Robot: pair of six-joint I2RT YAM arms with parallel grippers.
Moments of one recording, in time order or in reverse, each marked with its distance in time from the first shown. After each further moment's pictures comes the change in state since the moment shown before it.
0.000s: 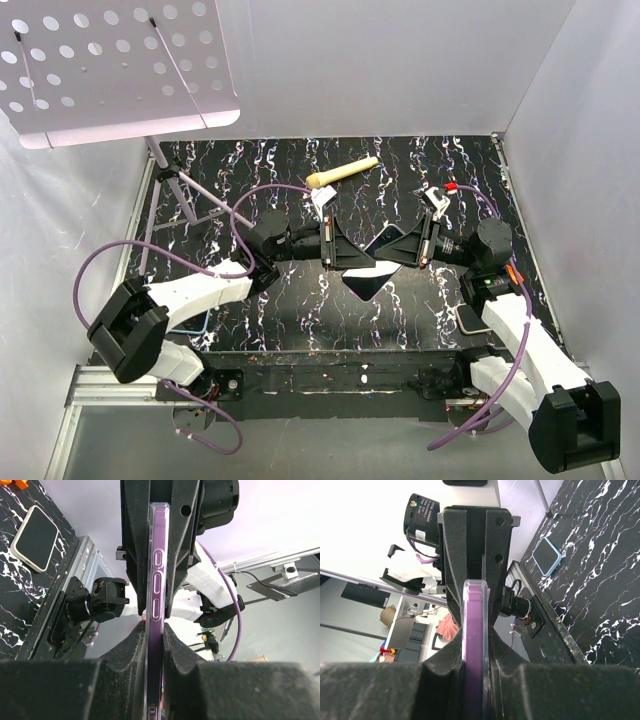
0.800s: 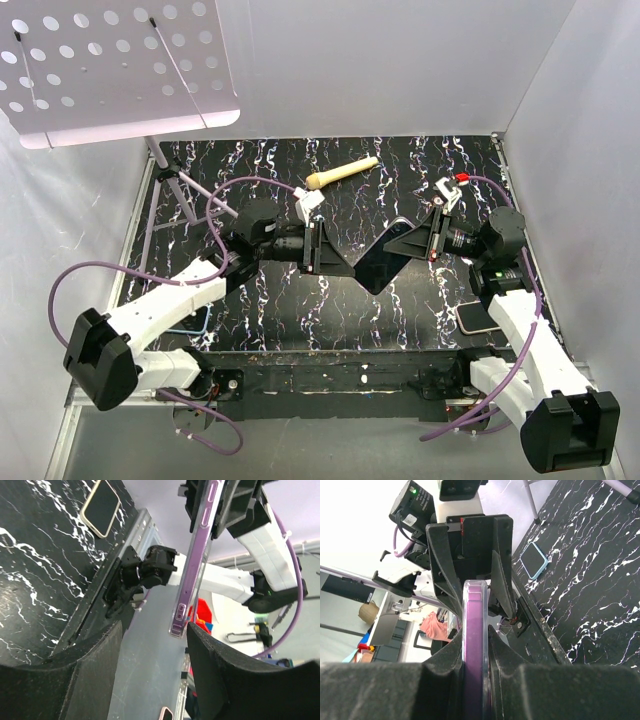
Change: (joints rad) left arm 0.072 -0.203 0.097 -0.679 -0.005 0.412; right arm -0.091 -0.005 0.099 -0.147 -0.079 -0.124
